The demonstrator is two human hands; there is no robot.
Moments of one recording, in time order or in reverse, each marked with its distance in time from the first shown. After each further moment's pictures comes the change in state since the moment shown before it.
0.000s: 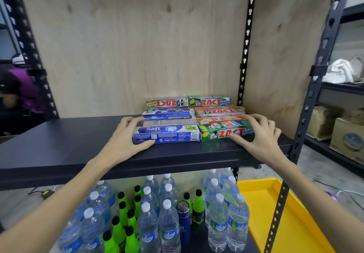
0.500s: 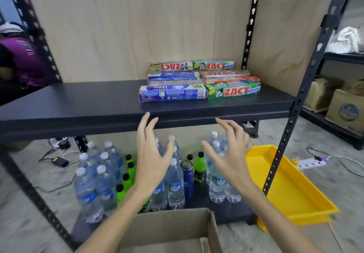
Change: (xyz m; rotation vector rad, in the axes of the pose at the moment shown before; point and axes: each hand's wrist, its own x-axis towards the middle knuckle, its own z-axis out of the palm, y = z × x) left_hand -0.157 0.059 0.095 -0.270 0.375 -0.014; right_hand -0.178 -0.108 0.049 0.371 0.088 0.019
